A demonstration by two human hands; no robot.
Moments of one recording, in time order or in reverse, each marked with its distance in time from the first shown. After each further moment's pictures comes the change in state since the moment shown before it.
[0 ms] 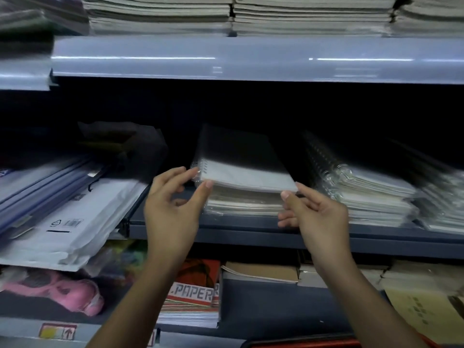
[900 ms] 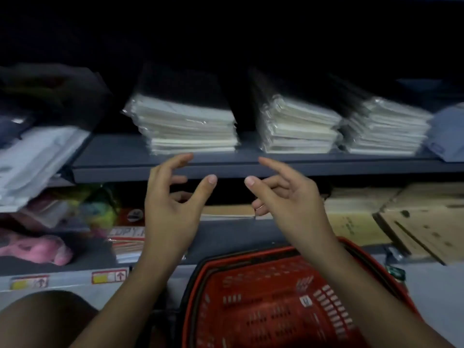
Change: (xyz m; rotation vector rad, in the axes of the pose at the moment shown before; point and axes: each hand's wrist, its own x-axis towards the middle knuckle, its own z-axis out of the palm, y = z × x) left_hand -0.121 0.013 0.032 -0.049 -0.233 -0.052; right_hand -0.083 -0.003 -0.087 -0.285 -0.199 -0.038
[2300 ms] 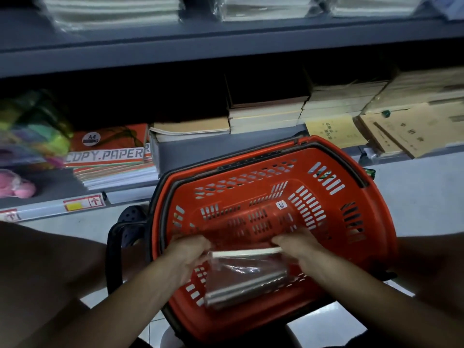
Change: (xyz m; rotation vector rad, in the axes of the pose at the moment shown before) left_hand -0.196 -0.129 0.032 0.071 -0.403 -1.396; right_hand -0.170 0.200 -0.049 -0.313 0.123 1.157
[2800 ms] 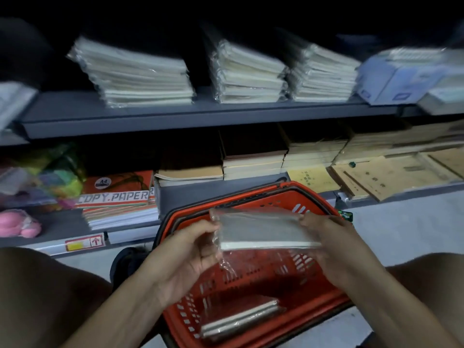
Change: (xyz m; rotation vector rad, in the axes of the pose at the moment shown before) left_hand -0.115 0.062 -0.024 -0.342 -0.615 0.310; right_hand -0.123 -0.060 -0.098 0.647 -0.119 -0.376
